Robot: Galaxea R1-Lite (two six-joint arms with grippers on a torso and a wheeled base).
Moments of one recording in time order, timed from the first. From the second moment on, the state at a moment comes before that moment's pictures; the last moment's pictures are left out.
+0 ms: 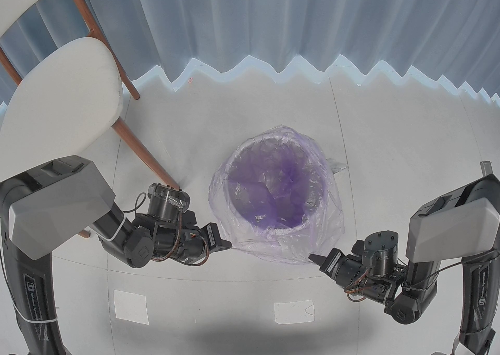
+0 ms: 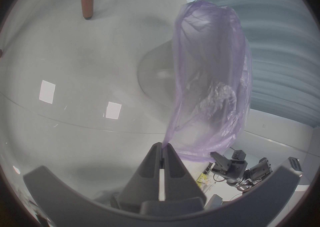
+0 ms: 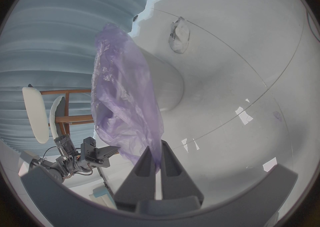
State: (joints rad) left arm -0.40 2.24 -0.93 -0.60 -0.45 -0.72; right arm 0.56 2.32 -0.39 -1.49 0.06 1.01
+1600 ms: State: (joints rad) left arm -0.42 1.76 -0.67 -0.73 -0.48 -0.66; right arm 0.39 2.08 -0.25 -1.55 0.11 0.59
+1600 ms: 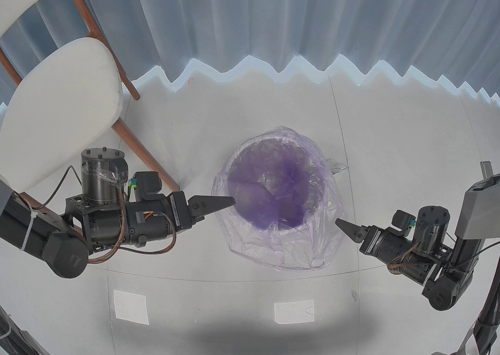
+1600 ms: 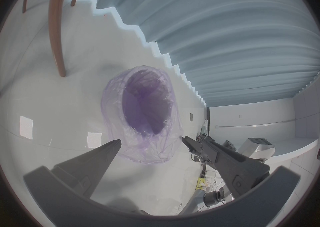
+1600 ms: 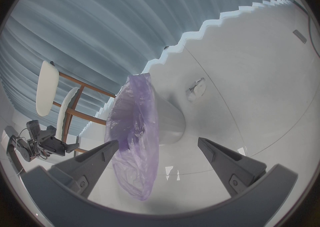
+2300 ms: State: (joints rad) left arm -0.43 1.64 -0.65 -0.76 -0.47 -0.49; right arm 0.41 2.10 -0.36 -1.55 0.03 0.15
